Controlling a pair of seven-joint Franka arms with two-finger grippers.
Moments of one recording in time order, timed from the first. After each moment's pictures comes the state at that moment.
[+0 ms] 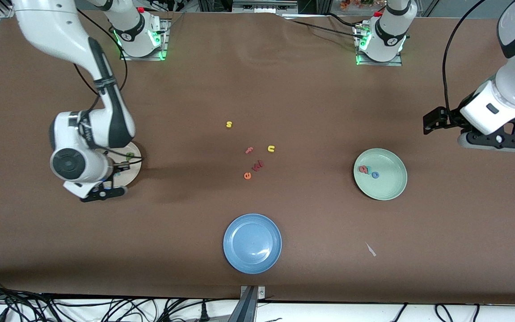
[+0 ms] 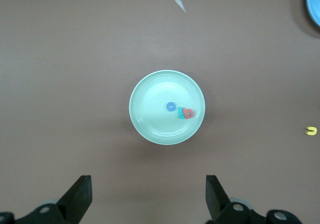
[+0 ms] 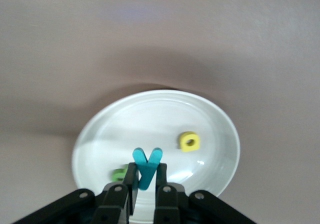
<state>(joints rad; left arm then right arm) 0.01 0.04 -0.09 -1.70 0.00 1.71 -0.02 0.27 0.58 -0.23 -1.69 -0.04 2.00 -0.10</state>
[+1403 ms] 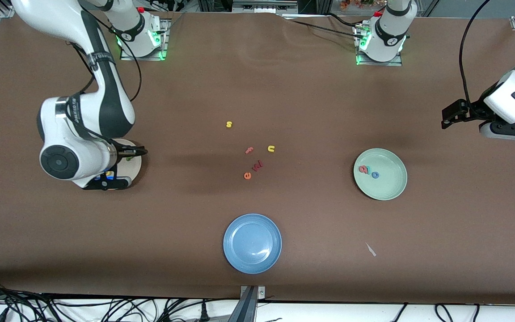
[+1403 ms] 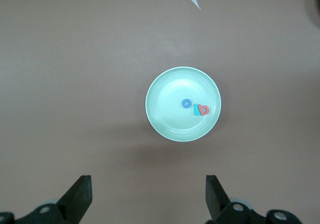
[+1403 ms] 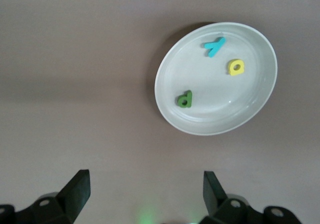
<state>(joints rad) 0.07 0.01 -0.08 -1.74 0.00 1.72 0.07 0.37 0.48 -0.20 -1.51 0.04 1.56 0.11</state>
